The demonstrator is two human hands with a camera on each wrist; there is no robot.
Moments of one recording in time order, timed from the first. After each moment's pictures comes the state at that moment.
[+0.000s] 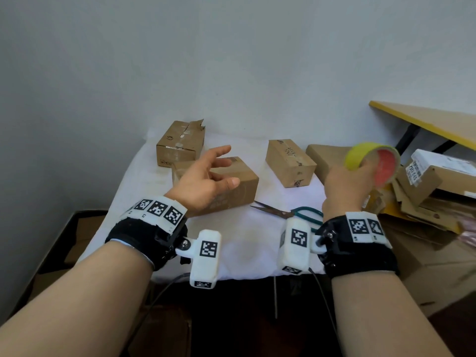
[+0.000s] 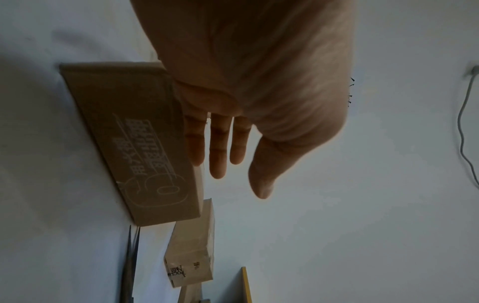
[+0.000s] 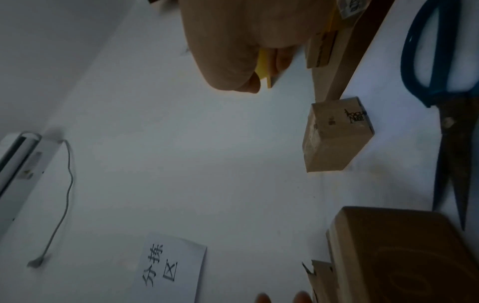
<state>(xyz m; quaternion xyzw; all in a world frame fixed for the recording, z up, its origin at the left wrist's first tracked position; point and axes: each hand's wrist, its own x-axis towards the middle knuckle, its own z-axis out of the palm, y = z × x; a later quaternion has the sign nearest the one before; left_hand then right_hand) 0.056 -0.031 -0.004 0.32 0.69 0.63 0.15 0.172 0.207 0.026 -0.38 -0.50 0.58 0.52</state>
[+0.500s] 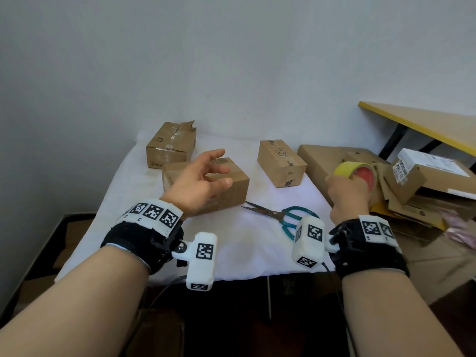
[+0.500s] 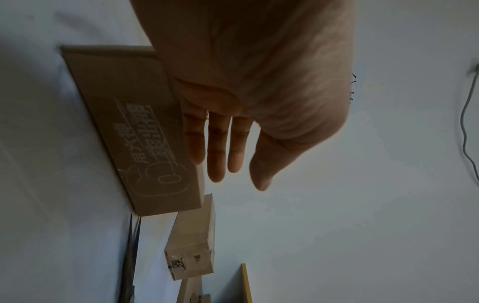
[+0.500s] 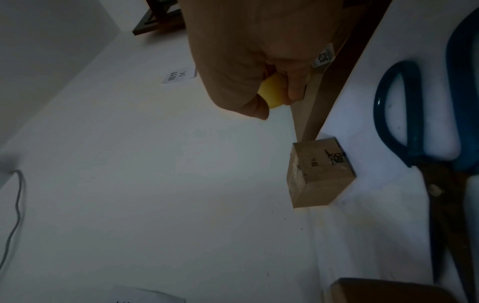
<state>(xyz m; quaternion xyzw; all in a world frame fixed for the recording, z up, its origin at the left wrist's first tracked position) 0.063 -0.020 -0.004 0.30 0.69 0.64 0.16 0.191 0.262 0.000 -0.44 -0.56 0.57 0.42</state>
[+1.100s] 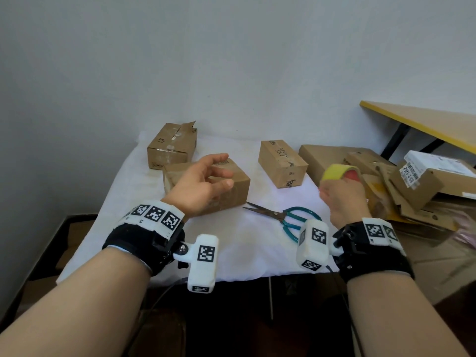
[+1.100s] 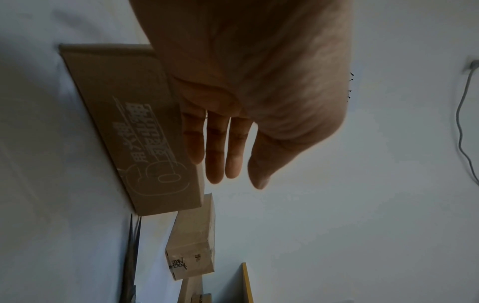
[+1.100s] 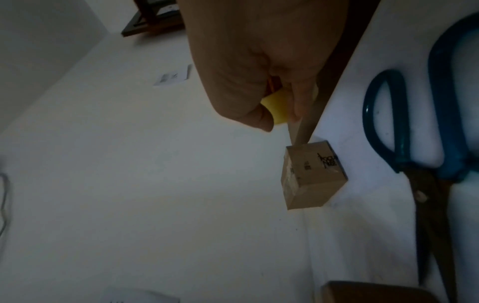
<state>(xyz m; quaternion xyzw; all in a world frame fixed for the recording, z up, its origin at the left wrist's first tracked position) 0.064 -0.019 -0.004 0.30 0.69 0.64 0.17 0.197 0.255 -0.001 -0.41 -0.62 0.58 0.33</state>
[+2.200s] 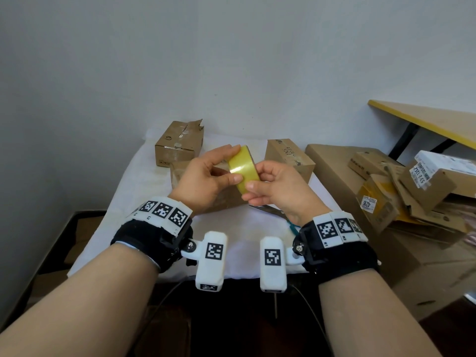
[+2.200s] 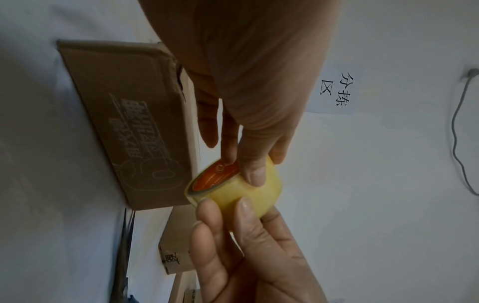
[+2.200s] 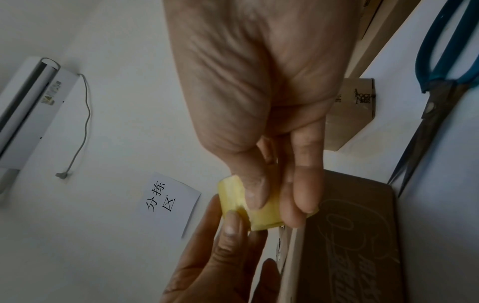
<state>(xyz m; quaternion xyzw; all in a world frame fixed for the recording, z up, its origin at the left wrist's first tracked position) 0.069 -0.017 0.002 0.33 0.64 0.68 0.09 0.165 0.140 0.020 -0.09 -0.78 0.61 0.10</state>
